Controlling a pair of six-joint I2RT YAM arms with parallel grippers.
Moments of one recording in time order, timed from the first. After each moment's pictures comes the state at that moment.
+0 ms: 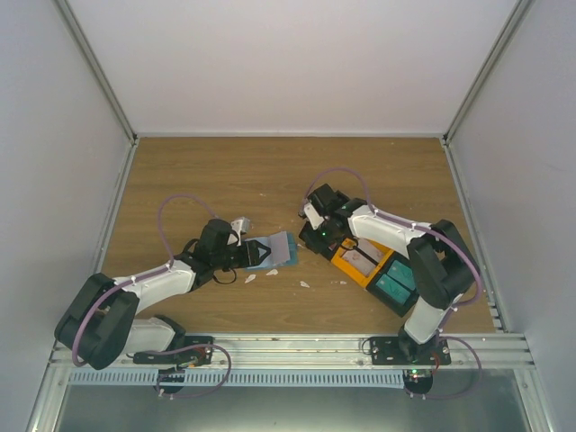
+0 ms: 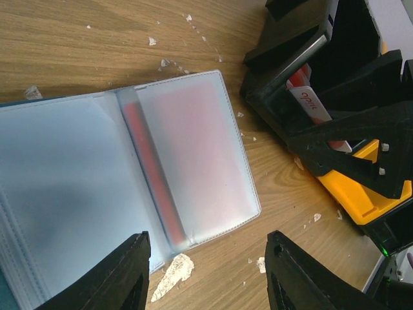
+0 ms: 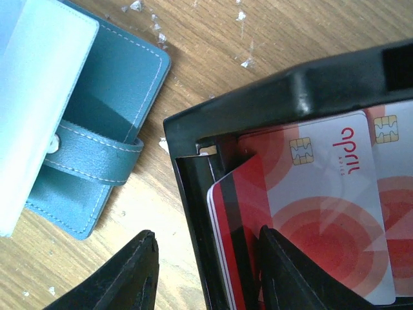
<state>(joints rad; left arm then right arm) -0.51 1.27 0.44 0.15 0.38 -0.68 0.63 1.73 1.11 -0.60 -0.12 0.02</state>
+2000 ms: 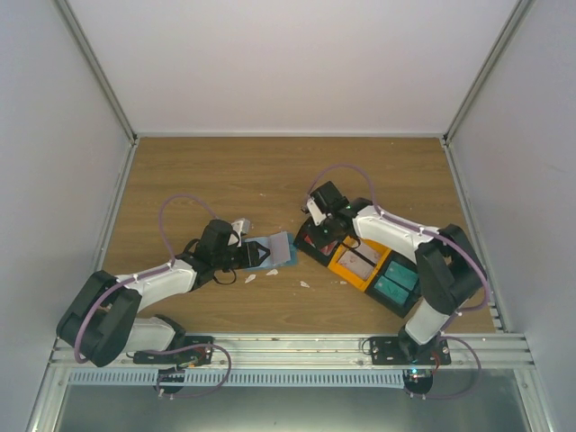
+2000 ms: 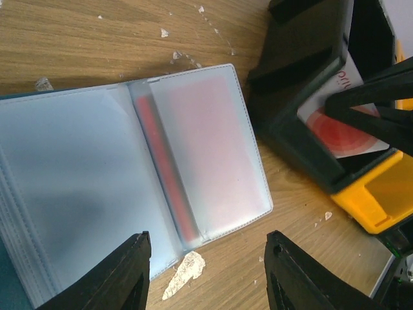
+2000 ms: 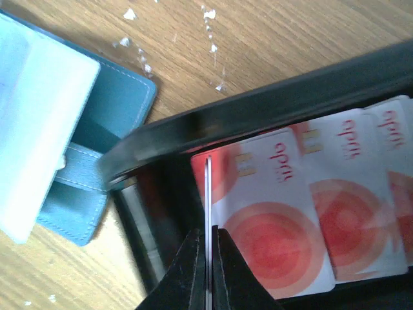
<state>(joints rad) -0.51 1.29 0.44 0.14 0.37 -0.67 0.63 1.70 1.11 -0.59 -0.08 0.05</state>
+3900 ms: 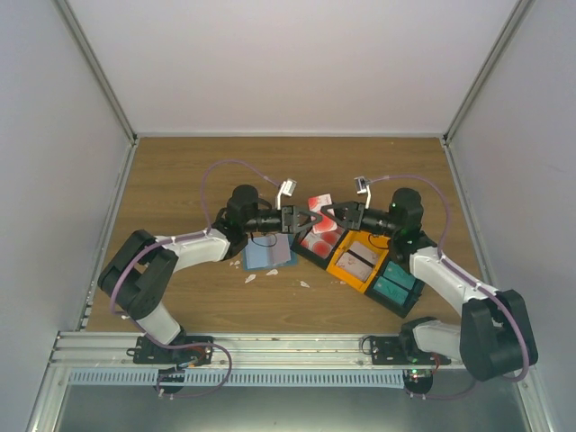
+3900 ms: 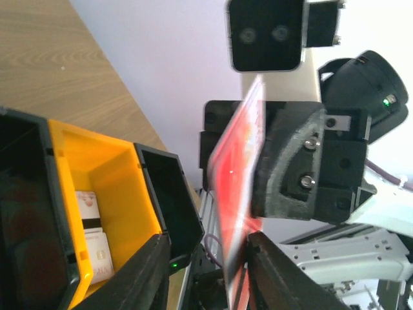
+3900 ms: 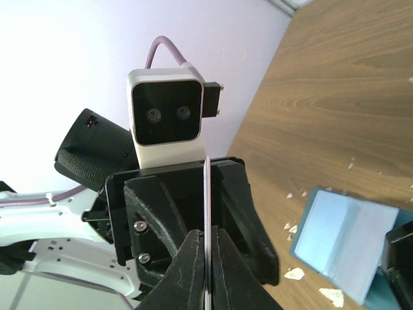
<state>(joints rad) -0.62 1.63 0.82 0.69 0.81 -0.93 0.27 1.21 0.59 0.46 -0.96 0.90</state>
